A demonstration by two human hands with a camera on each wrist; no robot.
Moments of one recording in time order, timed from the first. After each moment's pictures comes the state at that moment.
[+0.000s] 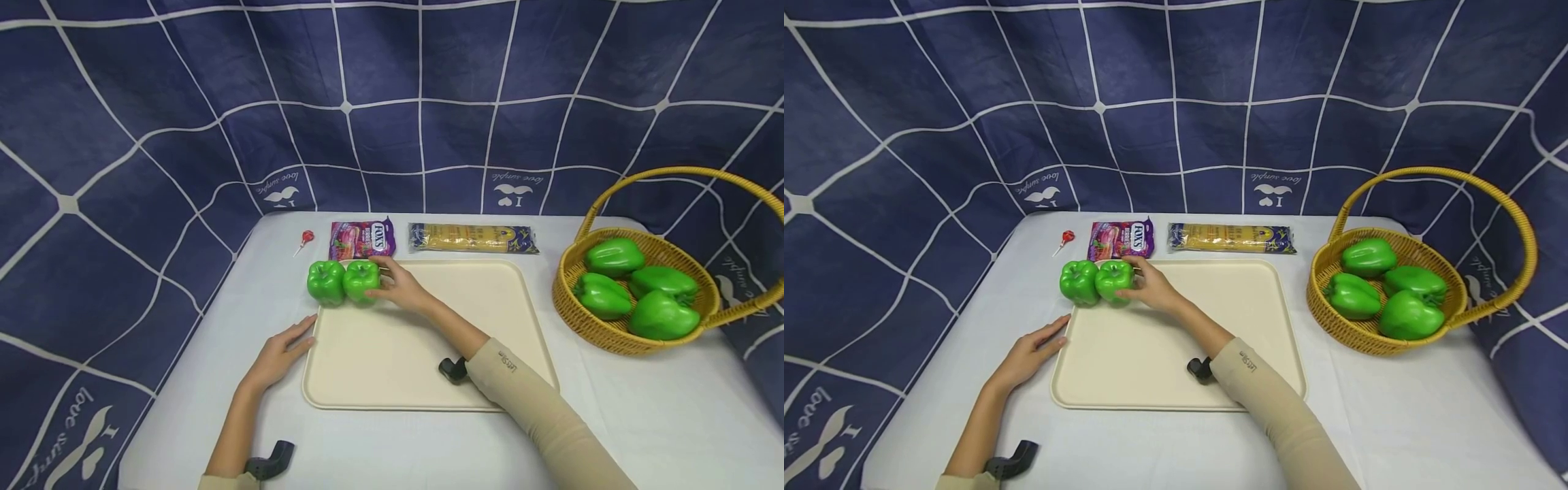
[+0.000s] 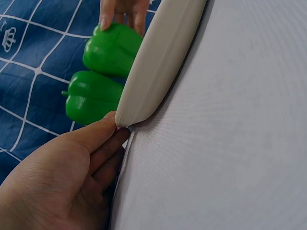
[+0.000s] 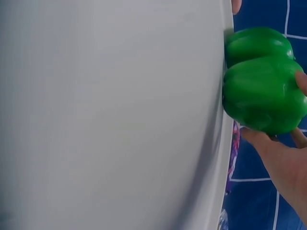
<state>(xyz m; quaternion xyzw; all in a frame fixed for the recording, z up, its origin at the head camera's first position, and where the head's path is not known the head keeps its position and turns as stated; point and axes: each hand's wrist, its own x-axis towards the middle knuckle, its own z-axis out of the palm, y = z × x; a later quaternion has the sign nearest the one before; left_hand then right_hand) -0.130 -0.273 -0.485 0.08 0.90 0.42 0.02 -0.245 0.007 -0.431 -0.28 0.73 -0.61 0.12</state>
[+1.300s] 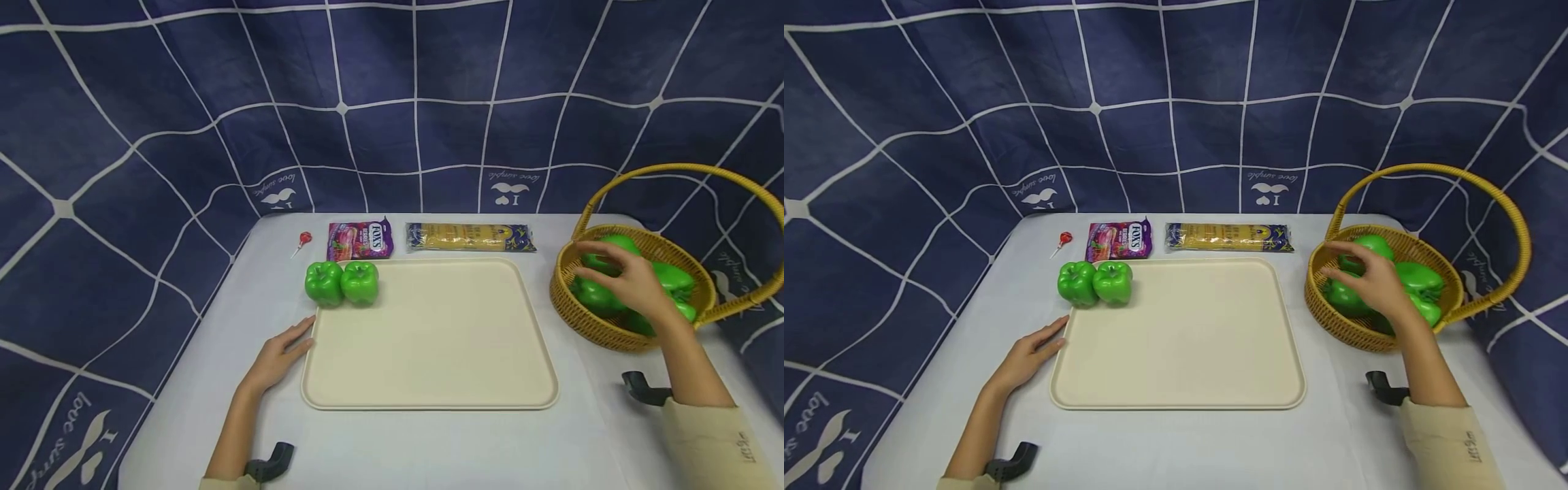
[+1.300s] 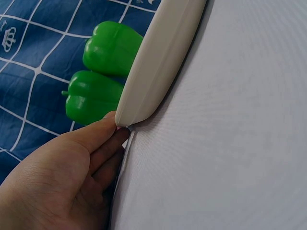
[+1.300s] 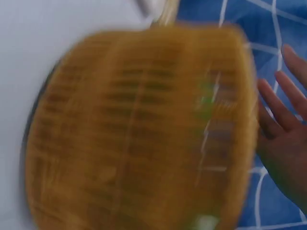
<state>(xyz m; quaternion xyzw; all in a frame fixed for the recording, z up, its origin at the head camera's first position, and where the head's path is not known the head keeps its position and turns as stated) -0.130 -0.273 -0.488 0.08 0.90 0.43 0.02 -0.193 0.335 -0.375 -0.14 0.91 -0.38 -0.12</state>
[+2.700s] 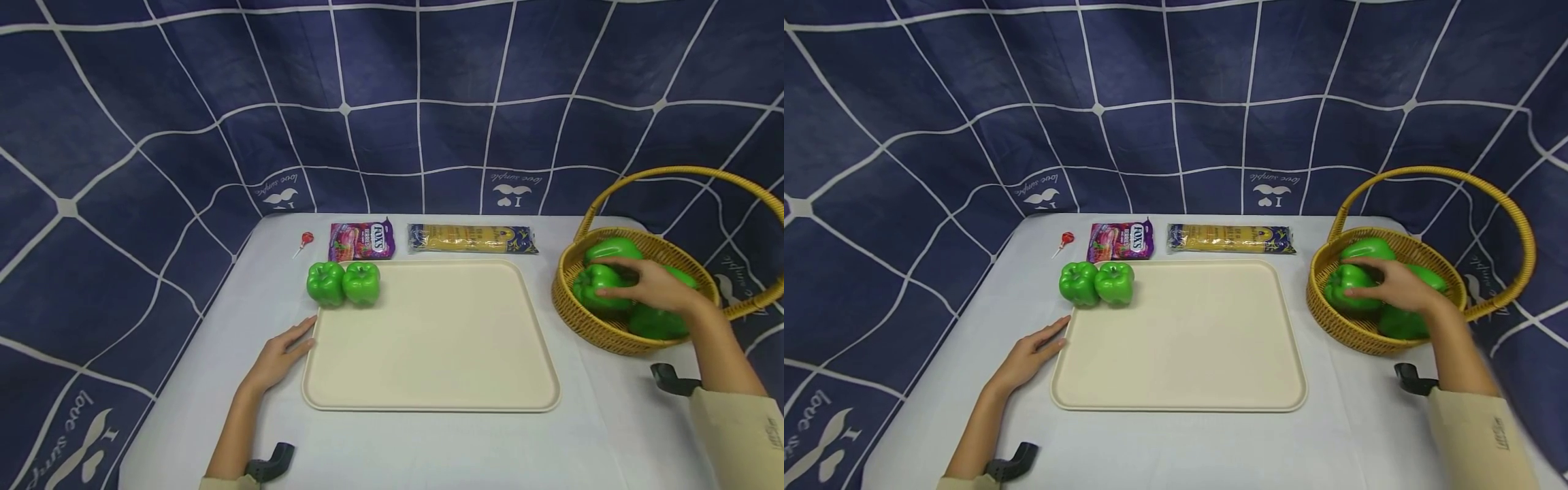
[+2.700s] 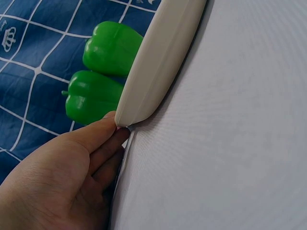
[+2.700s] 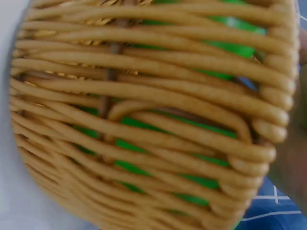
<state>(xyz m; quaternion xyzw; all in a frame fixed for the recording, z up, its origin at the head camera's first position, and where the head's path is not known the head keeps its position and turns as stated) -0.130 -0.272 -0.485 0.08 0.90 0.43 0.02 -0.206 0.383 -0.375 -0.12 0.96 -0.26 0.07</state>
